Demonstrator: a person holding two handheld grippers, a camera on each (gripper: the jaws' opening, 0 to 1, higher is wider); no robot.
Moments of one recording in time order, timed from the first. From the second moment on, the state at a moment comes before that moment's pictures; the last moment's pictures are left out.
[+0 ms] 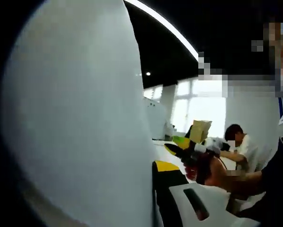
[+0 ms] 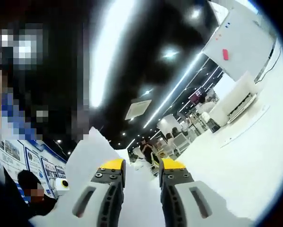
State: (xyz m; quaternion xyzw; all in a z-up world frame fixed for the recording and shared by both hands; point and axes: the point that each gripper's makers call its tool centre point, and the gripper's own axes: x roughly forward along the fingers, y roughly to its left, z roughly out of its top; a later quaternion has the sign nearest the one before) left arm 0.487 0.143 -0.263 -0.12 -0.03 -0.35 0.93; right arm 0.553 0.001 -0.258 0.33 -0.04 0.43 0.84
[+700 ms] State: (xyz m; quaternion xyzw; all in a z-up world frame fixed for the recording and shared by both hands) left arm 0.483 0.133 -0.224 -0.02 -0.04 -0.40 0.92; right arm 0.540 -0.005 -0.237 0.30 -0.06 0.46 0.83
